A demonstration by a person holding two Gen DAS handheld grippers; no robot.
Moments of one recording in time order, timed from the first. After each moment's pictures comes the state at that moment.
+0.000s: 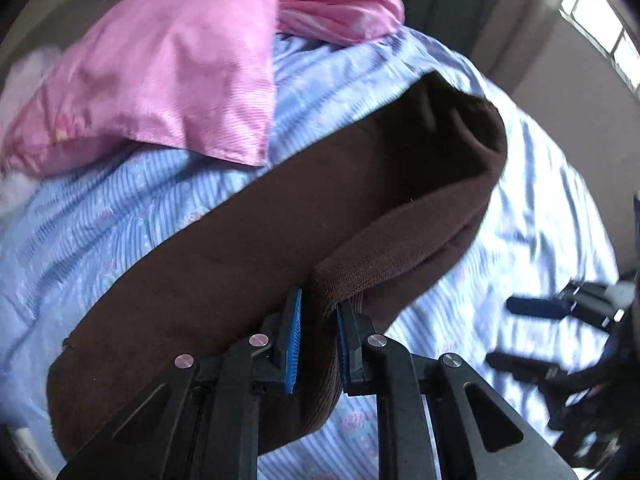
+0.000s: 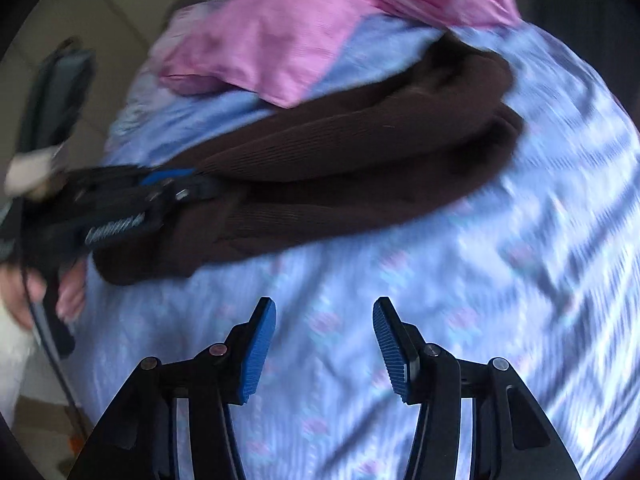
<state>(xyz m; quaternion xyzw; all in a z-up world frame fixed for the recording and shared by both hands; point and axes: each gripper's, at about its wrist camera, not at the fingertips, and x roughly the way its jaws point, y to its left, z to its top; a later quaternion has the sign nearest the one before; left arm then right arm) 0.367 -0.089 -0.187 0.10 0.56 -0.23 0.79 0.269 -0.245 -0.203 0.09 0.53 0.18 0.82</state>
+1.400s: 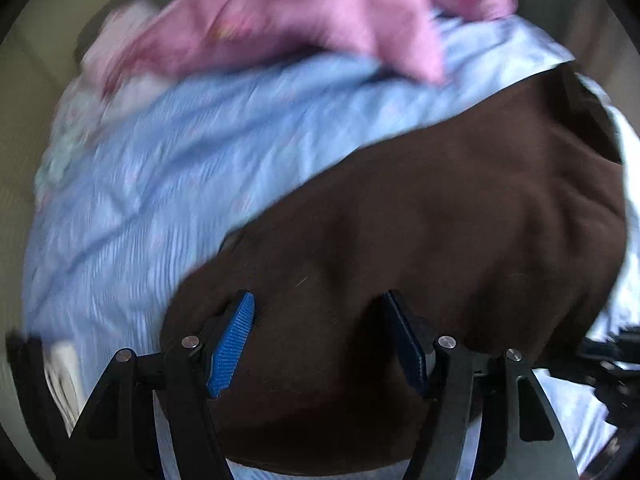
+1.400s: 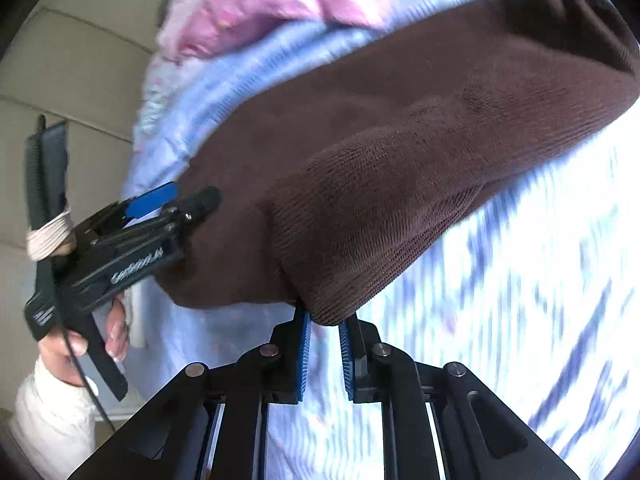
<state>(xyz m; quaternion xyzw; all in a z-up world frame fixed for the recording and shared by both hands) 0.320 0.040 -0.220 0.14 0.57 -0.04 0.81 0.236 -0.152 -0.249 0.22 0.62 0.17 0.73</state>
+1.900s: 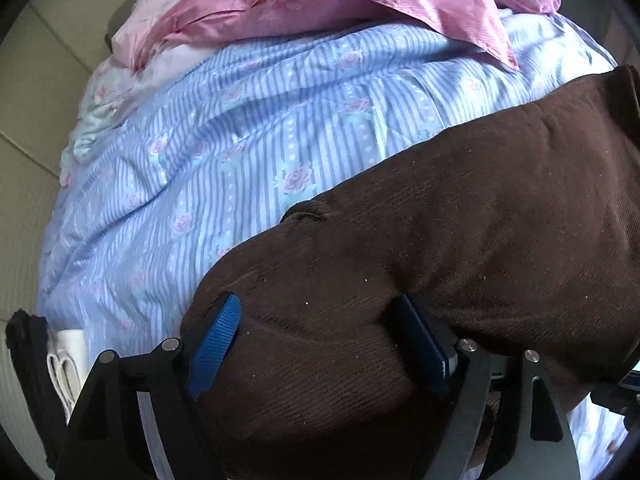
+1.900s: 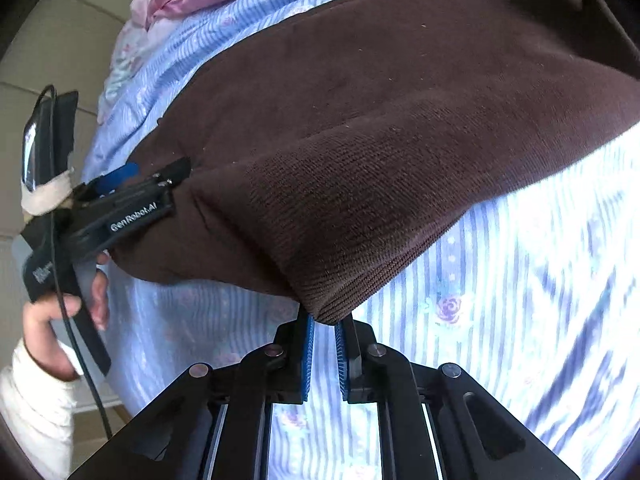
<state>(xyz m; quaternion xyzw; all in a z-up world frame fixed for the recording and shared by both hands) 0.338 0.068 -0.245 0.16 0.56 0.02 0.81 0.239 -0.137 -0.254 0.15 0.64 0.15 0.74</state>
